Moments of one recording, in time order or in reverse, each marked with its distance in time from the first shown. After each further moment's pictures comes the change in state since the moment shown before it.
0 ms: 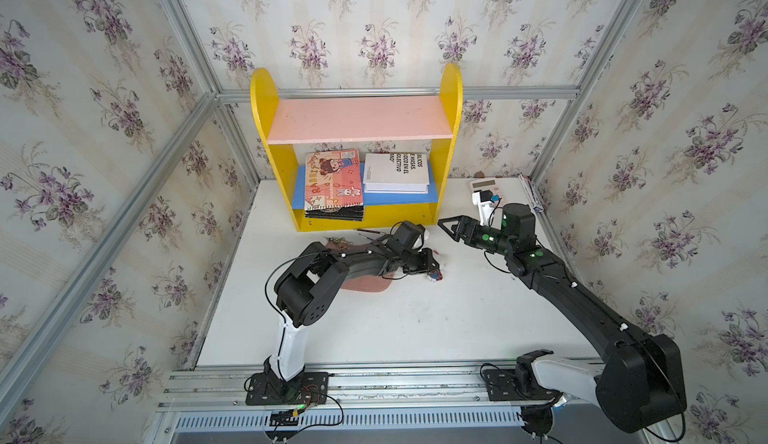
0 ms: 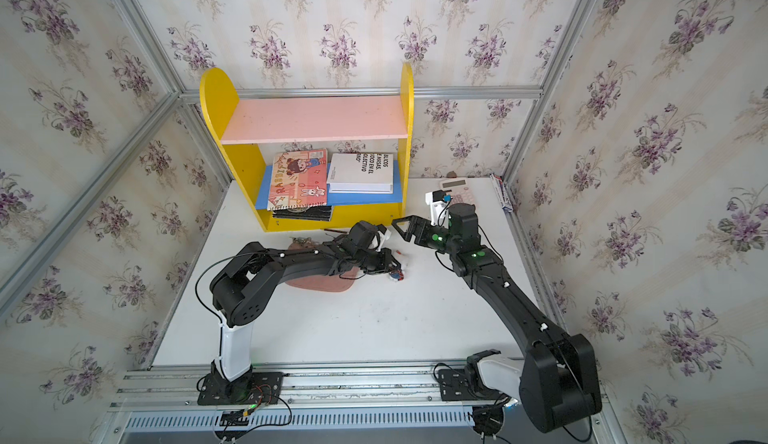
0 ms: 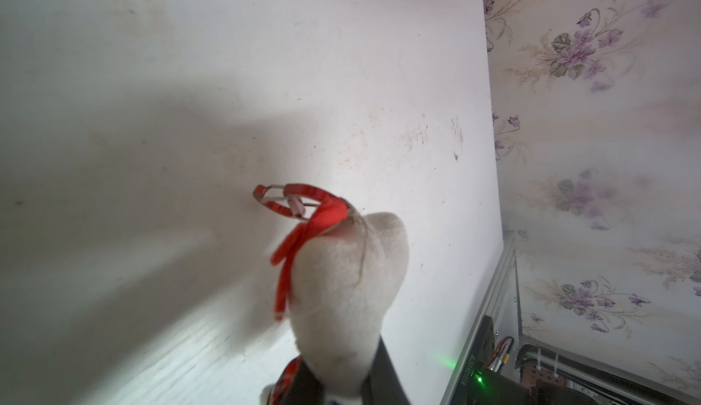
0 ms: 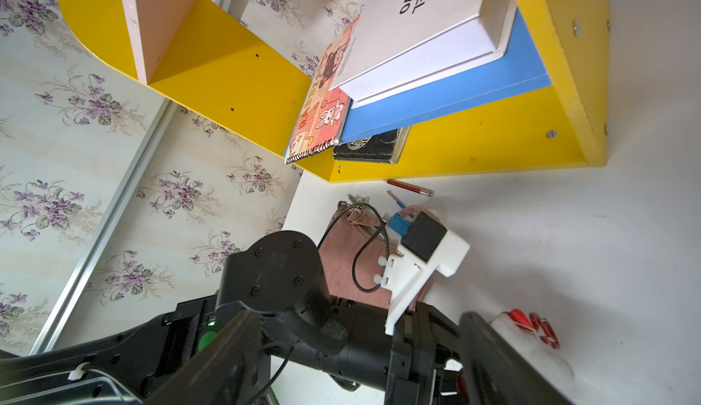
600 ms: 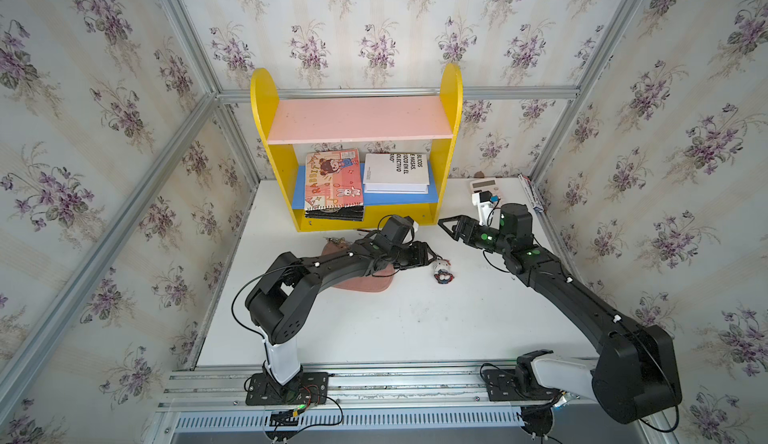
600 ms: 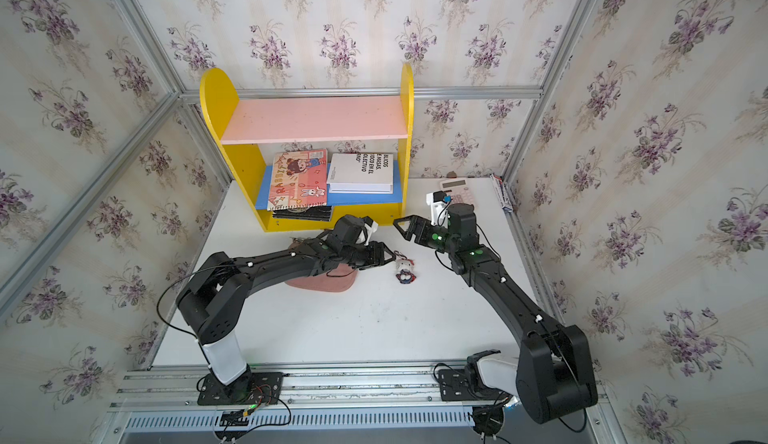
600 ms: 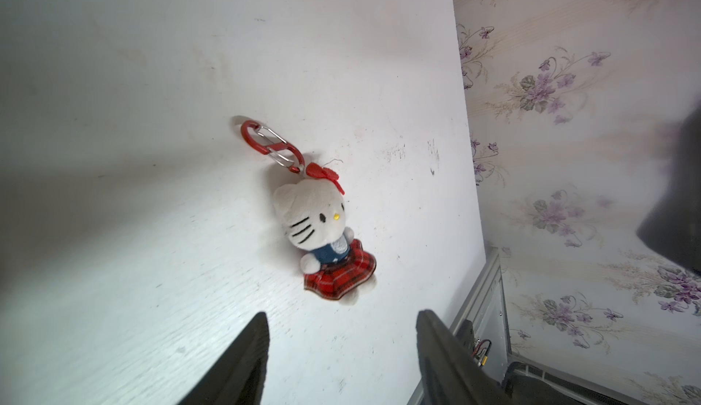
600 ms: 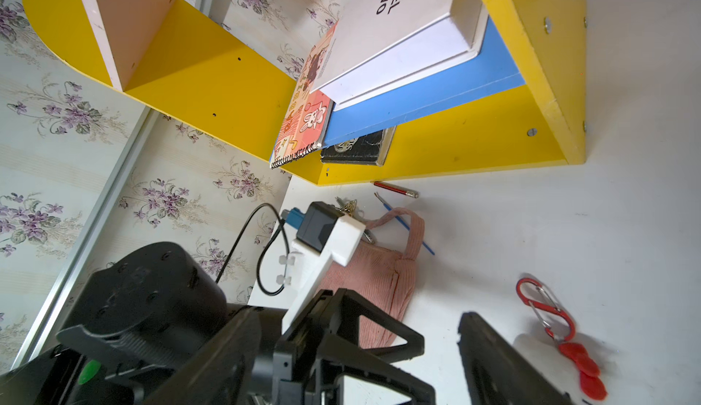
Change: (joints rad) left arm 0.029 -0.241 -0.093 -0.102 -0.082 -0.014; right arm -0.018 0.035 -0.004 0.024 0.016 -0.005
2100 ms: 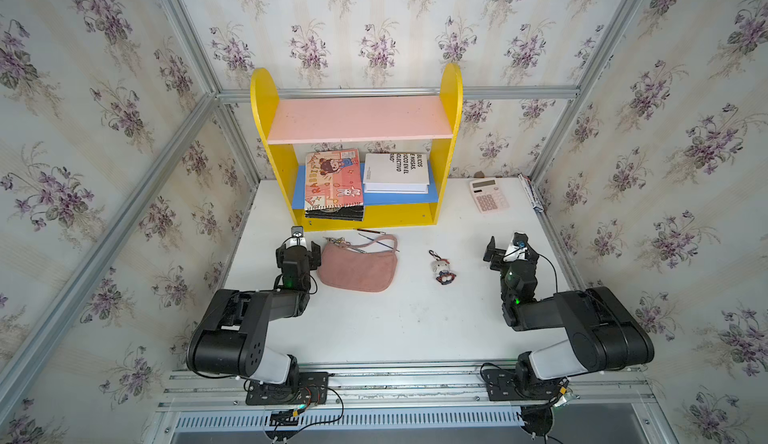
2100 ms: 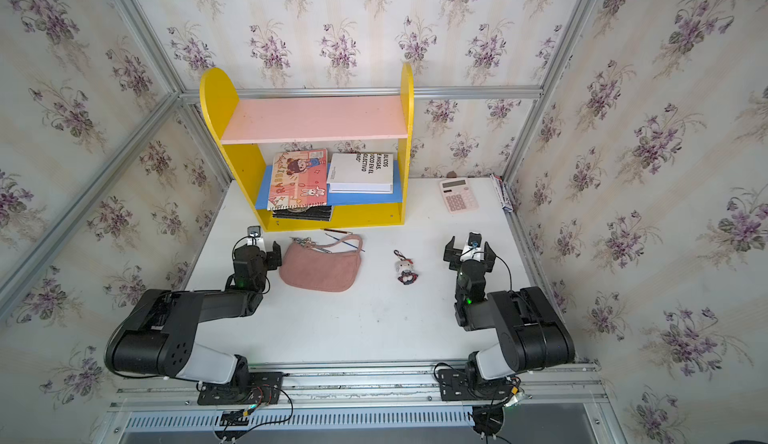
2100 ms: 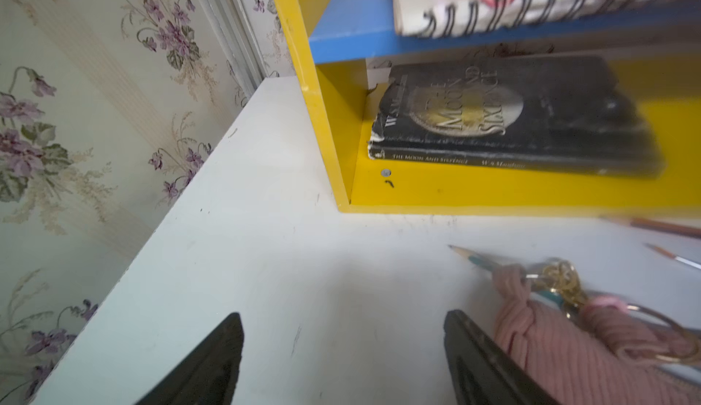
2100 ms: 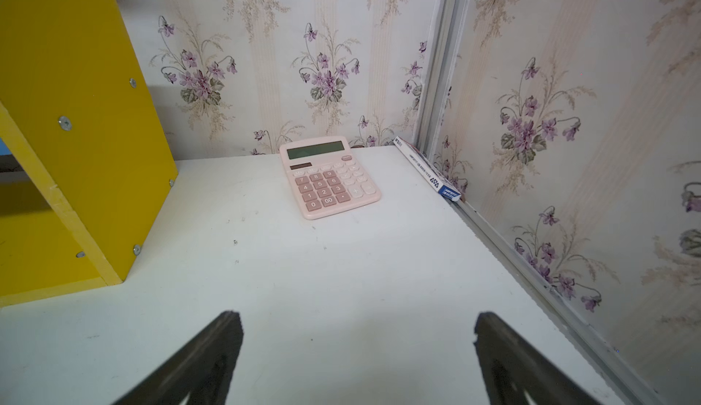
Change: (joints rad) left arm 0.652 -0.281 -0.782 0.874 -0.719 0.834; right arm -0.124 0.248 -0.664 1.221 0.943 -0.637
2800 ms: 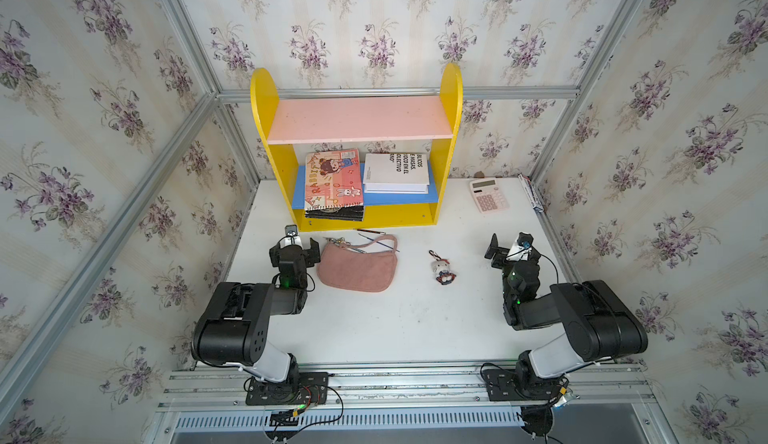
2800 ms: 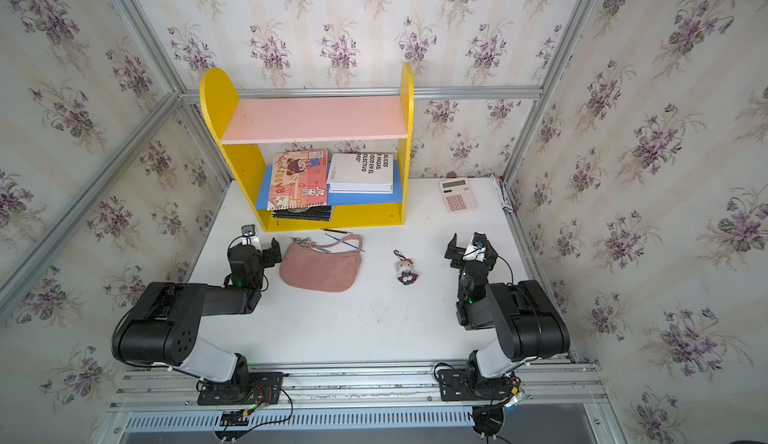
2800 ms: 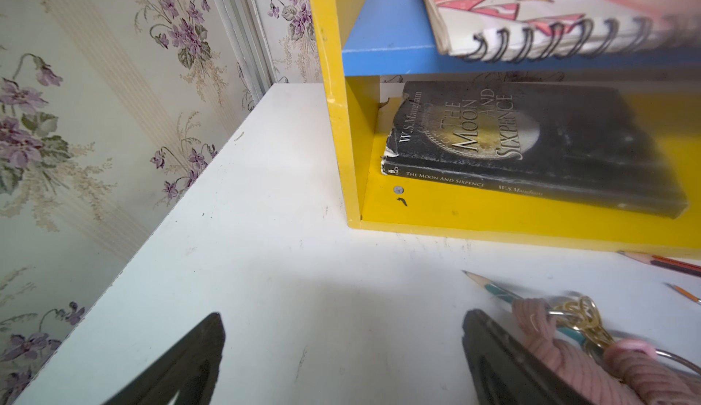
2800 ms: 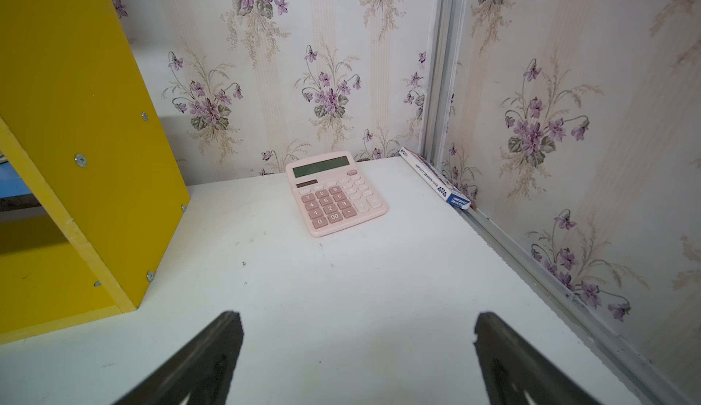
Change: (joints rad) left arm 0.034 0.054 -0.004 0.073 0.027 -0.036; right arm -0.026 0.053 0.018 0.077 -0.038 0.045
